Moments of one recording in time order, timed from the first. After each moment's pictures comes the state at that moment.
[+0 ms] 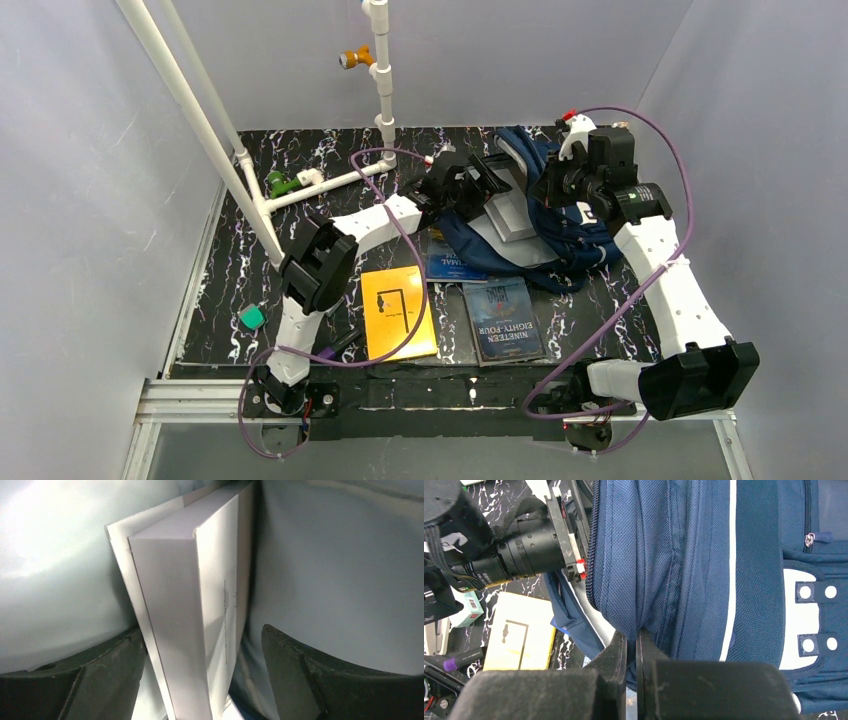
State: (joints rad) left arm -0.73 2.12 1.63 0.02 0.11 -1.26; right arm 0.21 1.25 1.32 -0.66 -0.29 0.10
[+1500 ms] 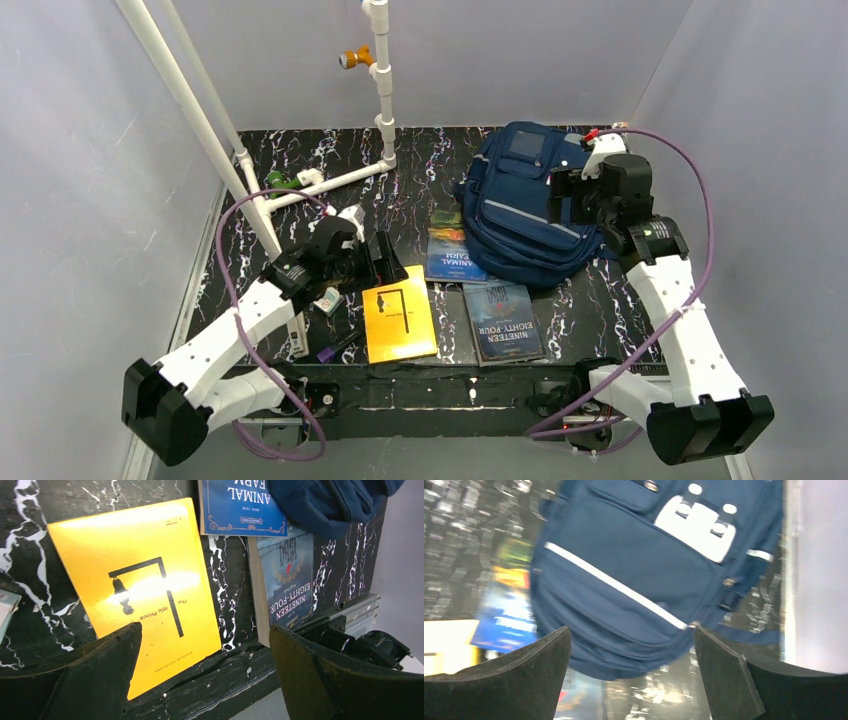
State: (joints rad) left arm -0.62 1.07 0.85 -0.57 0.11 -0.73; right arm 0.18 1.06 1.16 -0.64 0.06 -0.04
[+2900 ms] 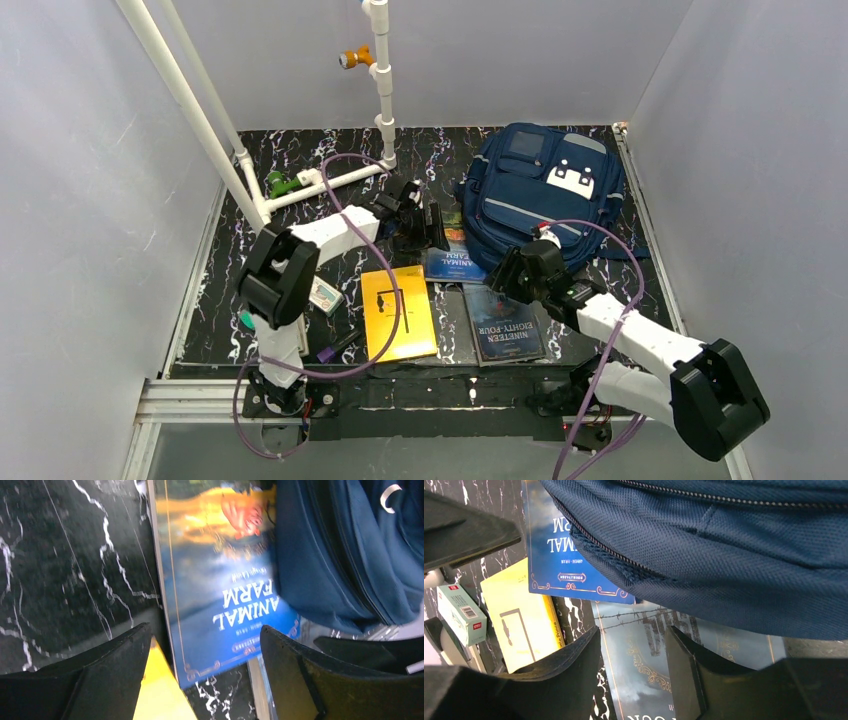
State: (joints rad) left arm -0.59 1.83 1.23 -0.34 0.26 -0.66; right arm 0.60 1.05 0.47 -0.15 0.05 0.86
